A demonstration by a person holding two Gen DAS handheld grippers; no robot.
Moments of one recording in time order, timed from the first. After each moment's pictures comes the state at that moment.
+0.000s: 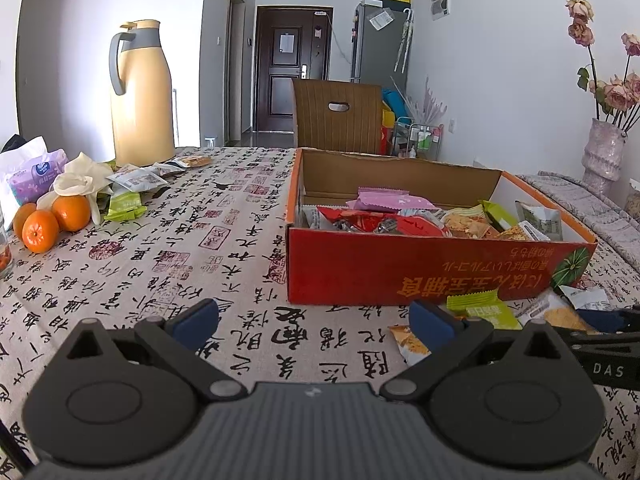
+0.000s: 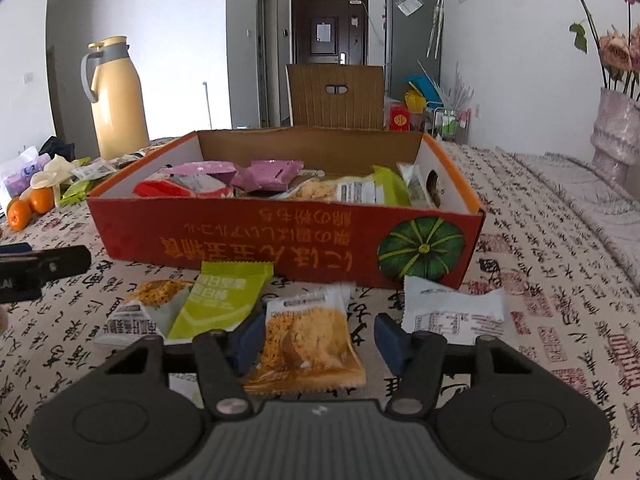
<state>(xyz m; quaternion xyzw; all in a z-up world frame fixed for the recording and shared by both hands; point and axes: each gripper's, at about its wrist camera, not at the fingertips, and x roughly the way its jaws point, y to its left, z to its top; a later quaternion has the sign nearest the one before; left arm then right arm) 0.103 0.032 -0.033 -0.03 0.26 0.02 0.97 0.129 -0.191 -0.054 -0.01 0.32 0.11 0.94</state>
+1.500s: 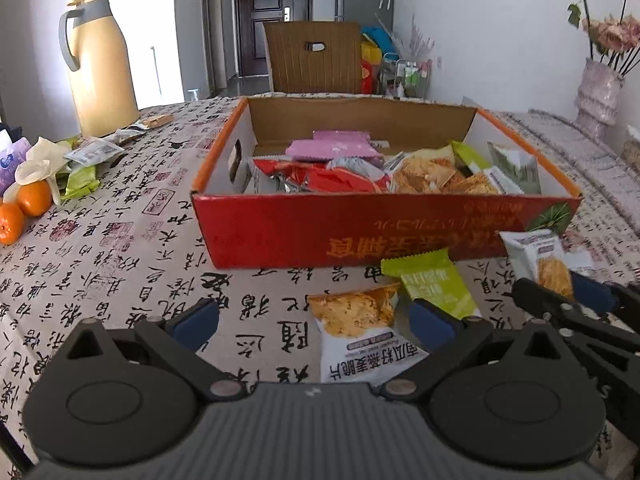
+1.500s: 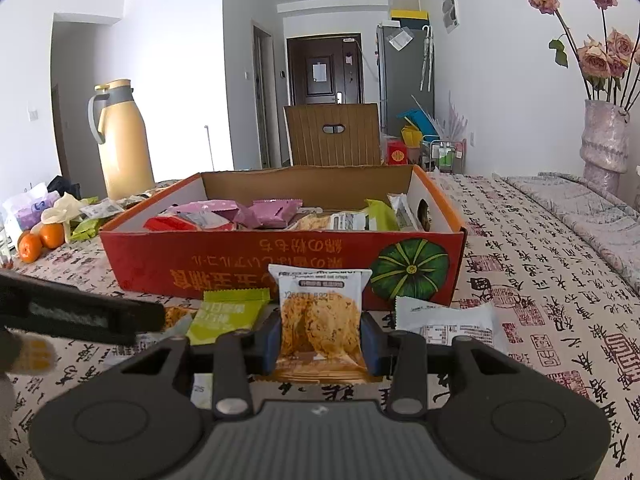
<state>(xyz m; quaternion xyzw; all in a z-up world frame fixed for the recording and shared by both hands) 0.131 -0.025 -0.034 0.00 0.36 0.01 0.93 0.107 -0.204 -0.051 0.02 0.25 0.11 0.96</state>
